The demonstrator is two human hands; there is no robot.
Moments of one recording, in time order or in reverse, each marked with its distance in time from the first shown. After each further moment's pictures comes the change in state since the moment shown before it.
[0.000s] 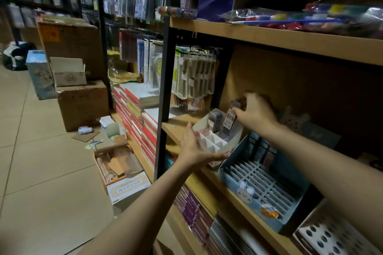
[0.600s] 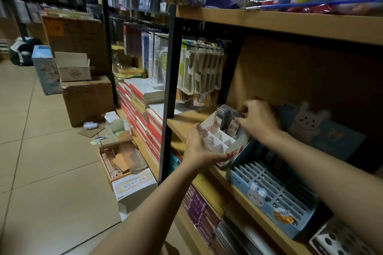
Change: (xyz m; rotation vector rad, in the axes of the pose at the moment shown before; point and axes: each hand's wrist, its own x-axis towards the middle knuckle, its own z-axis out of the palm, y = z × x) left_hand 0.007 -0.018 0.003 -0.002 0.060 -0.006; right_hand 0.002 0.018 0.043 -0.154 0.026 -0.073
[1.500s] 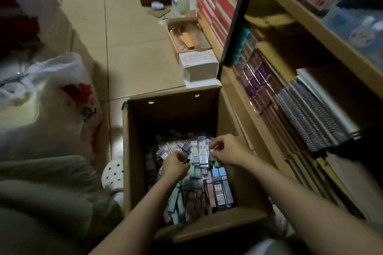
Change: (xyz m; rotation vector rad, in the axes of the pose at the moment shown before) left_hand -0.372 -0.276 -0.025 0.212 0.205 -0.872; right_hand -0.390 -0.097 0.162 0.340 -1.138 0.069
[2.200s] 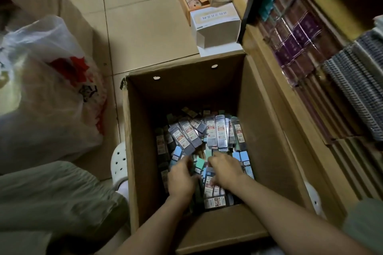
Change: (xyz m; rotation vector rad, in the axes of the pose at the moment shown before) left_hand 0.003 -0.082 0.030 0.225 0.091 0.023; right_hand 0.053 0.047 0.144 -0.555 -0.239 -0.137
